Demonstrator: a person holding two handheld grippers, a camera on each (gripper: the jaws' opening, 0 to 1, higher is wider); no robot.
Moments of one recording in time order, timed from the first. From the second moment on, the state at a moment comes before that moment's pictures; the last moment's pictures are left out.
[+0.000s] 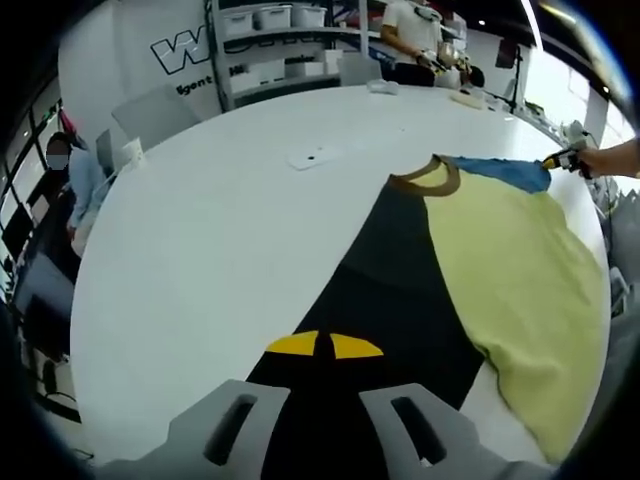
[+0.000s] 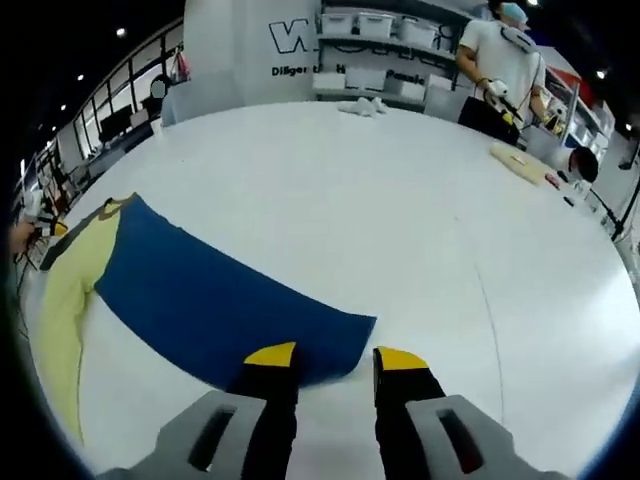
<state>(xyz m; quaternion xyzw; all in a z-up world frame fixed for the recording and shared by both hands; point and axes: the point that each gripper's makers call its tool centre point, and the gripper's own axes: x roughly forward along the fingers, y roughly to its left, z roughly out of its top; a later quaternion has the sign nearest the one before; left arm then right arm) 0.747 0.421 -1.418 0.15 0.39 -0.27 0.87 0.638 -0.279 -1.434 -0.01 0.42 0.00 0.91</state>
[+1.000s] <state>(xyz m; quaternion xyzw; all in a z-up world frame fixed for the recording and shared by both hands) 0.745 0.420 -1.413 0.15 0.38 -0.27 0.87 0.666 -0.211 -1.406 -0.02 0.39 0.08 0.92</state>
